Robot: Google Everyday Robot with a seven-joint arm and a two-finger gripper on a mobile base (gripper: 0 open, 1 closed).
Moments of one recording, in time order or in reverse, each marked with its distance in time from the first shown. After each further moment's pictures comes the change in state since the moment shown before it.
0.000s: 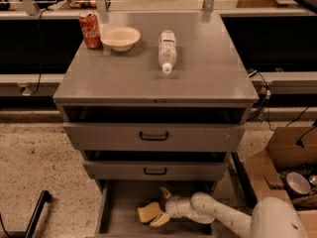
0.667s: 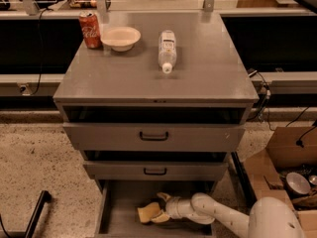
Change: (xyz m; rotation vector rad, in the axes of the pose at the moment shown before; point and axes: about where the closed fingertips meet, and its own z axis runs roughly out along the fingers) arm 0.008 0.001 0.004 -0.006 0.008 0.017
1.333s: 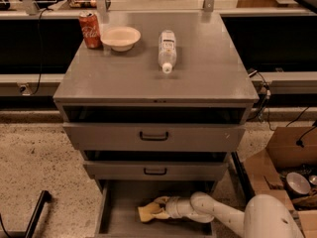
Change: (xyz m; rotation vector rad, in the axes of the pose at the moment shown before) arm 0.013 -0.002 0.005 -0.017 0.030 0.005
